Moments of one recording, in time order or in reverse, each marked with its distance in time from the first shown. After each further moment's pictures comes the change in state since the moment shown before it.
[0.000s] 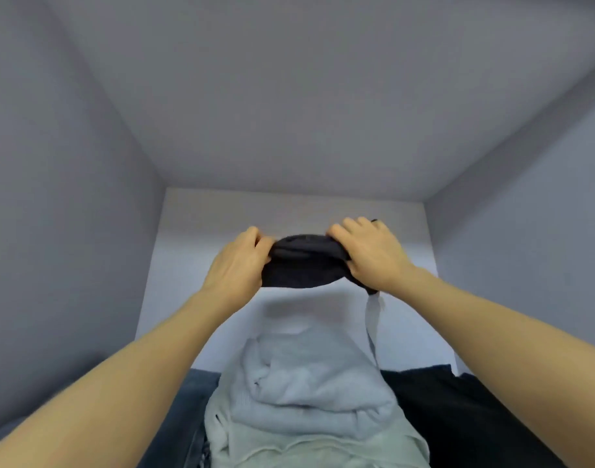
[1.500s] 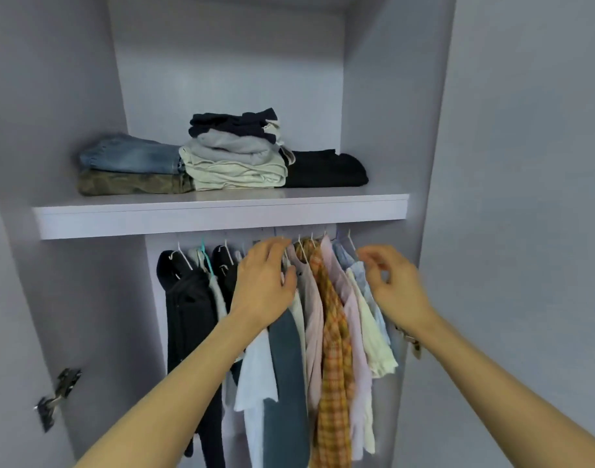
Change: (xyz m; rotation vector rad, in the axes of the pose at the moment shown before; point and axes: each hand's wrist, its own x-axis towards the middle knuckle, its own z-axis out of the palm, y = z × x) left_hand -0.354 0.337 -0.236 -0.573 -0.401 -0.271; right_hand -0.469 -0.049 -0.325 0.934 -0.259 0.673
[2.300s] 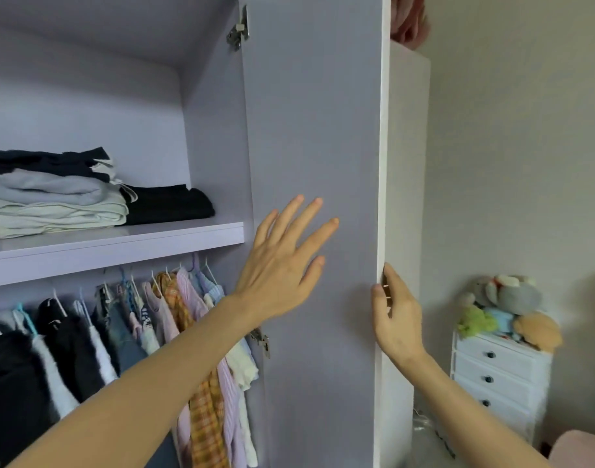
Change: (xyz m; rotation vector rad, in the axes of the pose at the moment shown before) left_hand 0.000 0.256 -0.002 -0.085 0.167 0.802; right_hand -0.131 0.007 -0.218 -0.300 0.509 0.164
